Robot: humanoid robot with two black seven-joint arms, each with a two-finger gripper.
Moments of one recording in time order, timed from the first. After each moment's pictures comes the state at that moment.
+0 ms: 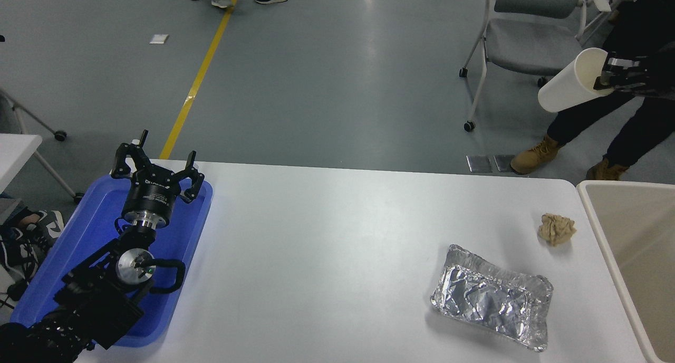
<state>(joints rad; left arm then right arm) -0.62 0.18 -0.87 -0.41 -0.09 -0.58 -0.50 1.81 -0.65 -1.43 0.82 -0.11 0.26 0.27</state>
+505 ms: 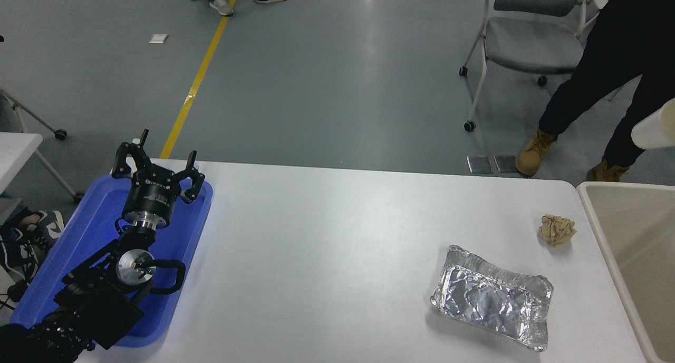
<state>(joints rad) -0.62 0.18 -0.87 -0.41 -0.09 -0.58 -0.50 1.39 -0.68 -1.43 0.61 0.07 0.03 0.21</state>
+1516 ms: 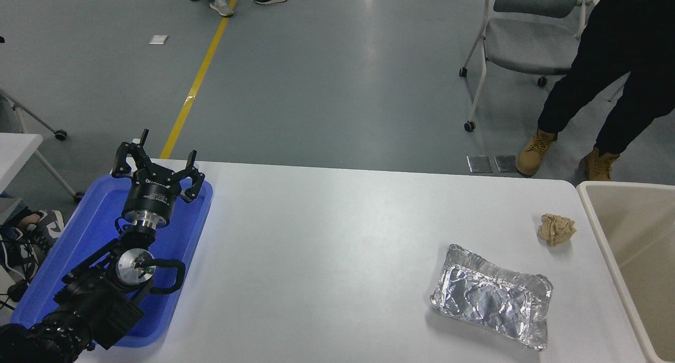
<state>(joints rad) -0.62 0.18 -0.87 -0.41 -0.09 -0.58 -0.50 0.75 -0.64 -0.99 0.35 0.21 -0.19 0.19</state>
